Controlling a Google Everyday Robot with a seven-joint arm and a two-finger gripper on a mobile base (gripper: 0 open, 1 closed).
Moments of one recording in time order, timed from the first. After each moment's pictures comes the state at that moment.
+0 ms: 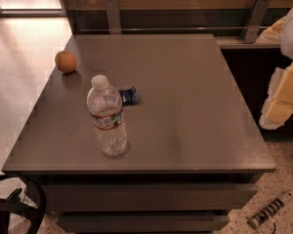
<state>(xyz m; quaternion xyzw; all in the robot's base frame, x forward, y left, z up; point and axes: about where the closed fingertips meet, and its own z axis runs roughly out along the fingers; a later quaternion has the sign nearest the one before) 0.438 -0.215 0.984 -0.60 0.78 -0.04 0.17</state>
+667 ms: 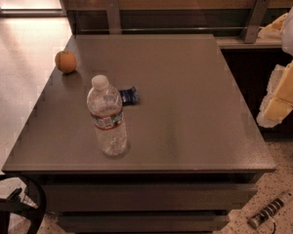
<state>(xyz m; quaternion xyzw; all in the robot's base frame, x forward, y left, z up) 0.438 -0.209 0.989 -0.60 0.78 -0.02 0.19</state>
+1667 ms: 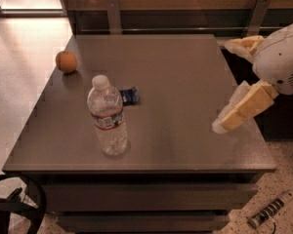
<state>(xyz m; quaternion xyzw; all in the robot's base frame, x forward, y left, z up) 0.449 -0.146 0.963 -0.58 0.71 0.12 0.37</state>
